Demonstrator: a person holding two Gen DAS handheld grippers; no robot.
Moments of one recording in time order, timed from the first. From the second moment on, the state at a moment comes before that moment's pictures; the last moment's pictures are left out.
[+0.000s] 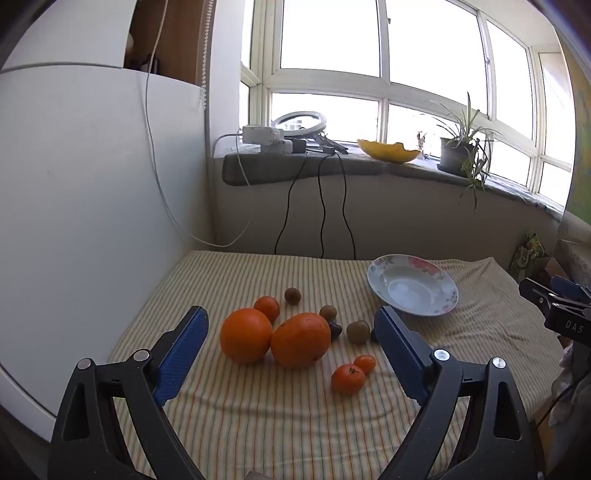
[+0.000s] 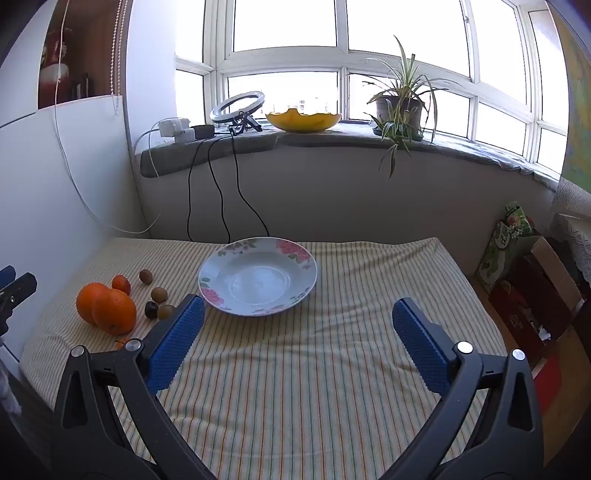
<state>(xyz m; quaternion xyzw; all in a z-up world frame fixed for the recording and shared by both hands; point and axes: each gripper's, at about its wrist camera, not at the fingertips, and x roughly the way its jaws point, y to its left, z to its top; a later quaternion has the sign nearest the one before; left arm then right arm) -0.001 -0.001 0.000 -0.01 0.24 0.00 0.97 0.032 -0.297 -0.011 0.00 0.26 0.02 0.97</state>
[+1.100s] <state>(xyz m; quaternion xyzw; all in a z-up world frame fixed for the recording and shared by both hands) 0.001 -0.004 0.002 -0.02 0.24 0.00 0.97 0.033 -0.296 -0.005 0.01 0.26 0.03 0.97</state>
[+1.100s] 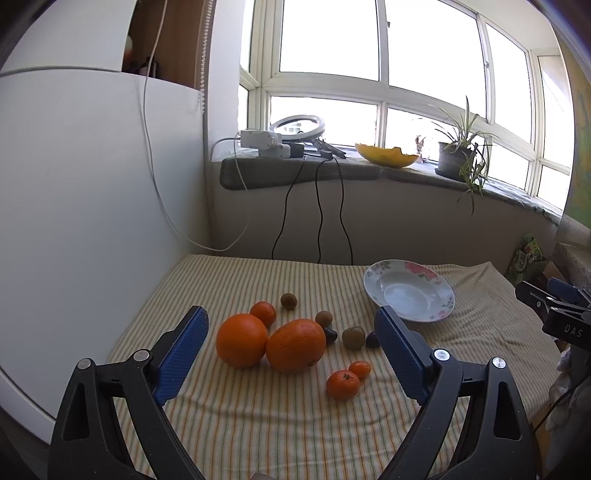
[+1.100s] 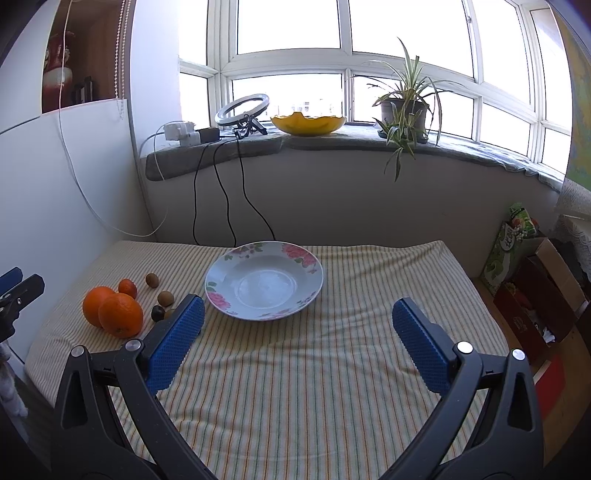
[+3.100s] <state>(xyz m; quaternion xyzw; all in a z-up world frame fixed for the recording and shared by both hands) 0.008 -0.002 -0.006 -0.03 0.25 0.00 0.97 0.040 -0.291 -0.014 0.01 0.28 0.05 0.96</state>
